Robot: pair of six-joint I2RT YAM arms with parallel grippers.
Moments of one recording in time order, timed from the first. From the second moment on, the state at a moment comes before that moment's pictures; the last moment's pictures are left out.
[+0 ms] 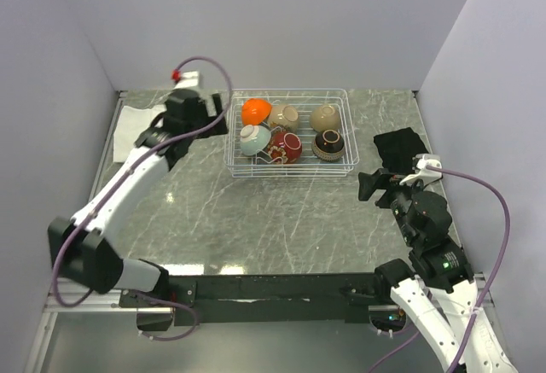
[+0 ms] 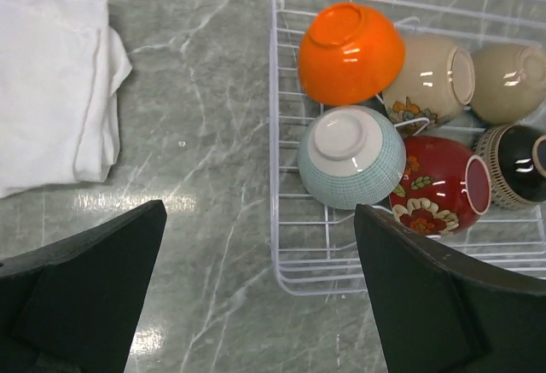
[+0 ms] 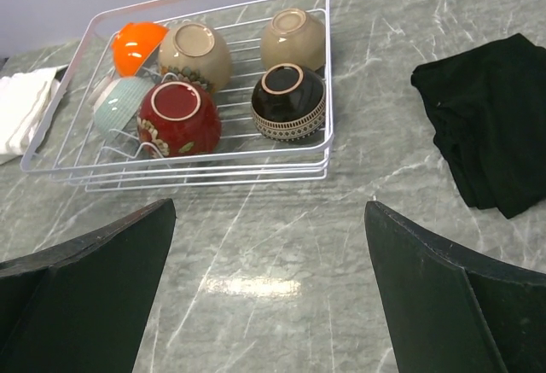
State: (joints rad) left arm -0.36 1.31 1.21 -0.37 -0.21 -0.39; right arm 0.36 0.37 0.69 -0.50 0.25 0.32
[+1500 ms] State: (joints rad) left arm -0.66 2.14 1.93 -0.69 -0.41 -0.01; right arm 0.36 0.39 0.69 -0.56 0.27 0.29
